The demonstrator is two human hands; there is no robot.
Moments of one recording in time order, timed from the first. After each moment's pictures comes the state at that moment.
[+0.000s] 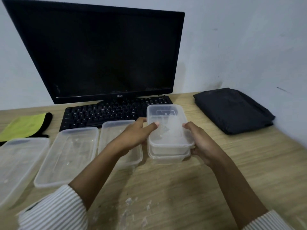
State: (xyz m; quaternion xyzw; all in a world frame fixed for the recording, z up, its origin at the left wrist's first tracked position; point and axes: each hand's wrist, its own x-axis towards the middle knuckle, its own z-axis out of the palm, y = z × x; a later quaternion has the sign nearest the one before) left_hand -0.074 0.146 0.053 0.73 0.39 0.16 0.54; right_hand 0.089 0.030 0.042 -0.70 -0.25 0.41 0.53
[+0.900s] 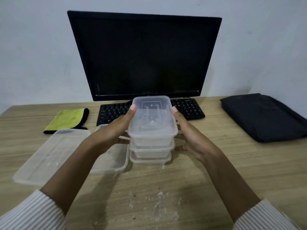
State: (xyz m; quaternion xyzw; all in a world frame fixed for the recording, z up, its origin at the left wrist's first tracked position) left_hand -0.198 0.172 0.078 0.67 0.42 0.20 0.58; right_hand 0.003 0.082 0.059 -0.62 -0.38 0.49 0.47
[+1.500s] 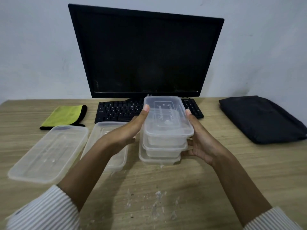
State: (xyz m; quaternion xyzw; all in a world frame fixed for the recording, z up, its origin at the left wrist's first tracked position) left_hand -0.173 0.167 0.067 0.68 0.40 0.15 0.60; right_hand 0.030 0.066 0.052 -0.57 -0.35 0.56 0.49
